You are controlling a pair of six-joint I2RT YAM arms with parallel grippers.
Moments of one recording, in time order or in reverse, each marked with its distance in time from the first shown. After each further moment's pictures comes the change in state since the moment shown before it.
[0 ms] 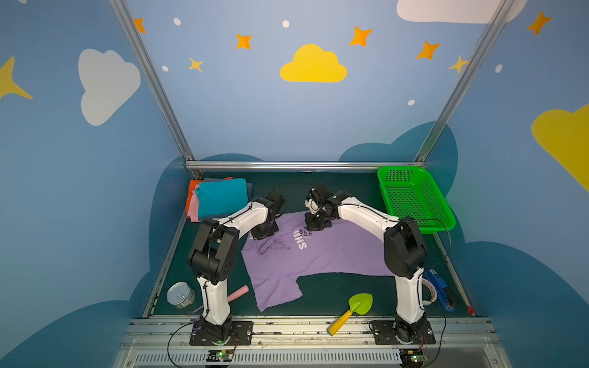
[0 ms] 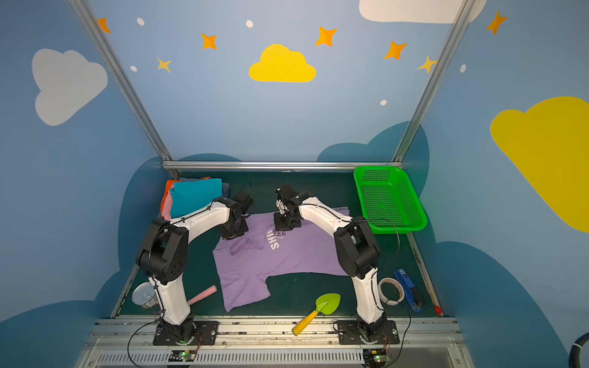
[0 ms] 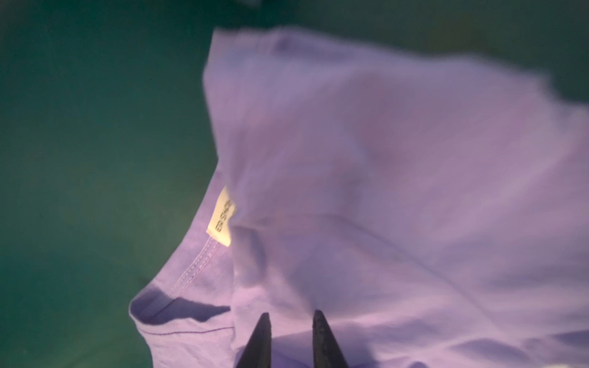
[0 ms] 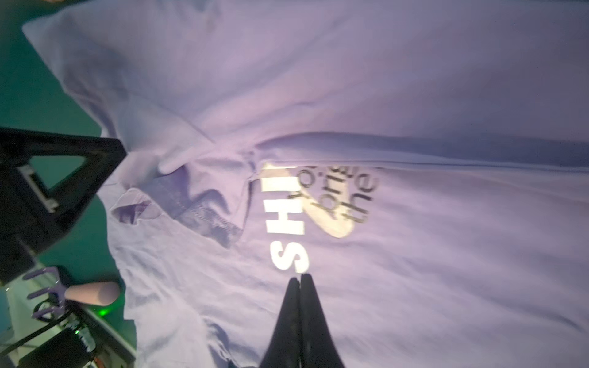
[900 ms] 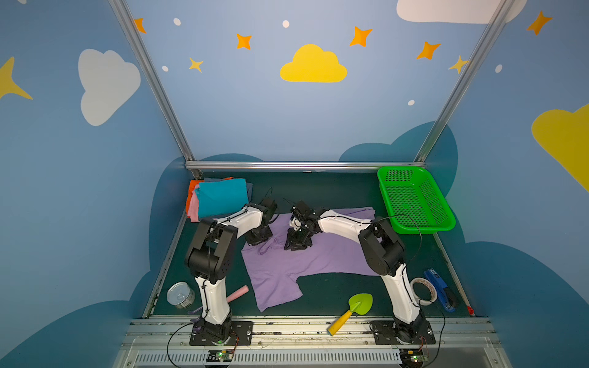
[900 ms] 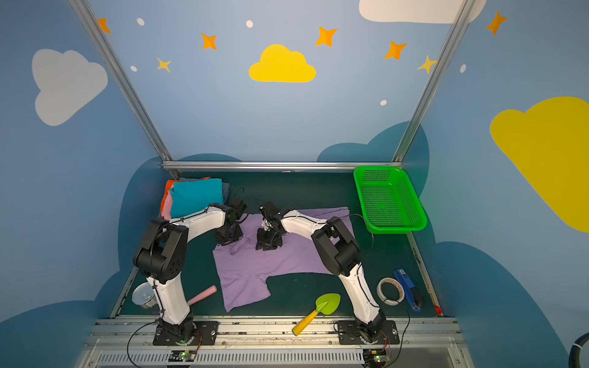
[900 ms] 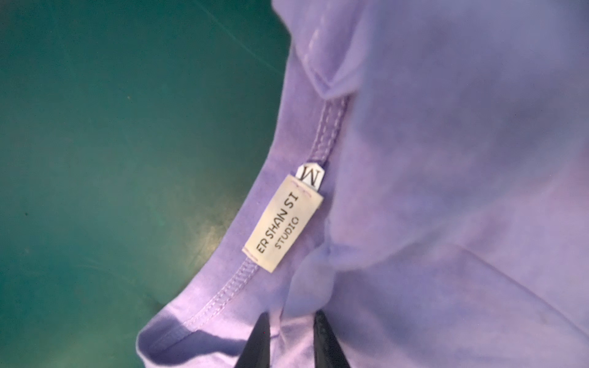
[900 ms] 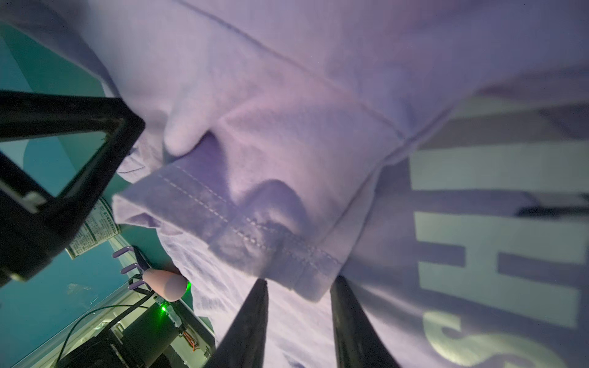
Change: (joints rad) left arm 0.055 0.000 -0.102 0.090 0.000 0.001; right arm 0.095 0.139 -0.027 0.154 -0.174 0.296
